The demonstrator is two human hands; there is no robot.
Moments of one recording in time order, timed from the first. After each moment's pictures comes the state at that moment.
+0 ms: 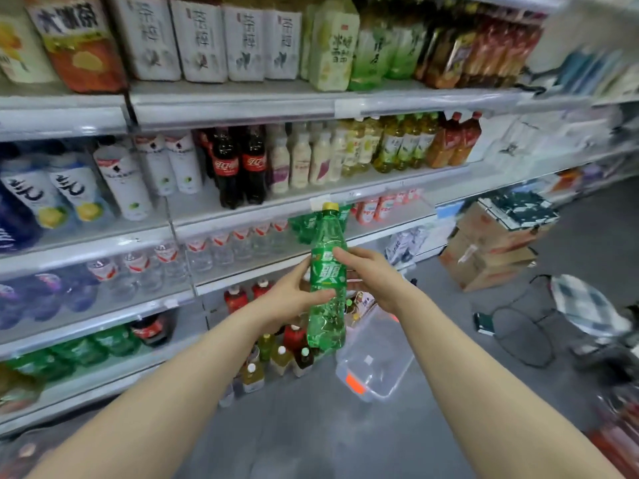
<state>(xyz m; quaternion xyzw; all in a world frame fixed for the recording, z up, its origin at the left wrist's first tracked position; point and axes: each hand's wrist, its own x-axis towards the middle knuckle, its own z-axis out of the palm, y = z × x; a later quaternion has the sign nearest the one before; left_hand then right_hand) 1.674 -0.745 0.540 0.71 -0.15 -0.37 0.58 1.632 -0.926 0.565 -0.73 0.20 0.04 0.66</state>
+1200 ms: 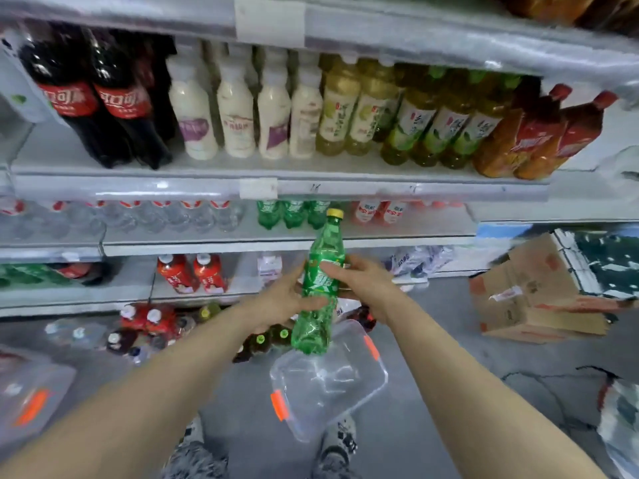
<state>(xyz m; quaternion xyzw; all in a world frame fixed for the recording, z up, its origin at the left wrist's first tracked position) 1.807 -1.065 0.435 0.71 0.01 -0.38 0.59 1.821 -1.243 0.440 -0.74 0.17 0.25 0.61</state>
